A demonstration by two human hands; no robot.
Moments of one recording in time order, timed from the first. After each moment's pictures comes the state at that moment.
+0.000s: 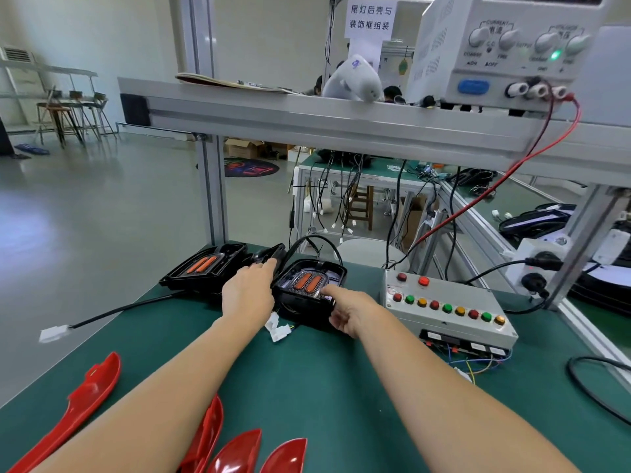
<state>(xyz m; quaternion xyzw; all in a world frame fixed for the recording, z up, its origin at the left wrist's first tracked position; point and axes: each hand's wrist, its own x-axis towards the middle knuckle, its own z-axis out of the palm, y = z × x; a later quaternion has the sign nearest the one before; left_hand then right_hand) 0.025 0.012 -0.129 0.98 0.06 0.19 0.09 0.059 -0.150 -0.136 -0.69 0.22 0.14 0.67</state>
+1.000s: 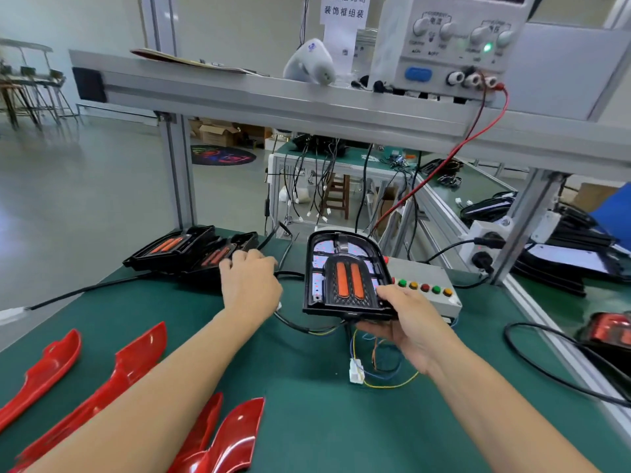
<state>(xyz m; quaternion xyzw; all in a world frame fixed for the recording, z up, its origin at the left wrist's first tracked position) -0.005 -0.049 -0.120 0.98 0.04 0.18 0.10 -0.064 -0.265 -0.097 -0.63 0.06 0.08 0.77</state>
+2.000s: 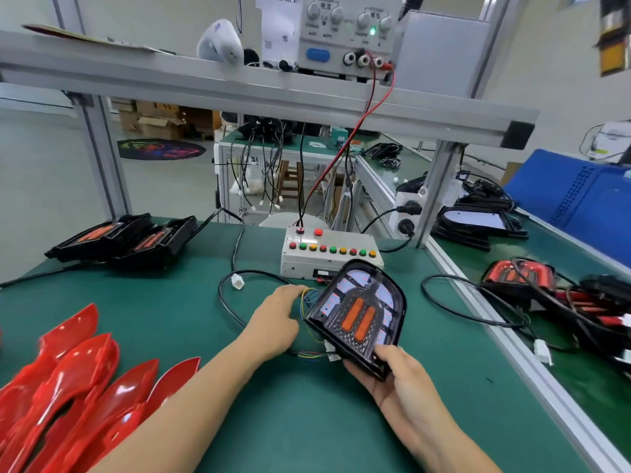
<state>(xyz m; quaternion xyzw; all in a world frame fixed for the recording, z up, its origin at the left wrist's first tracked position) -0.085 -0.154 -0.160 0.89 -0.17 -0.01 0.42 -0.189 -0.327 -0.170 -0.44 0.13 -0.01 0.89</state>
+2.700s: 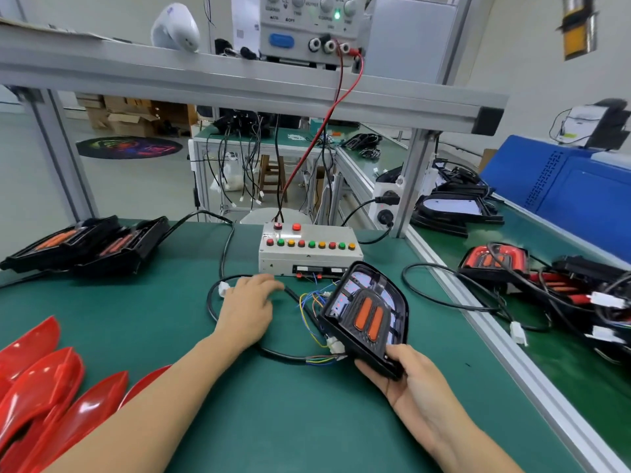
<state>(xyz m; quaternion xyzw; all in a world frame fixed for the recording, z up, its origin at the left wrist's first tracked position) -0.051 -0.153 -0.175 0.94 -0.19 0.11 0.26 -0.200 -0.365 -0.174 -0.43 0.17 -0.04 0.88</state>
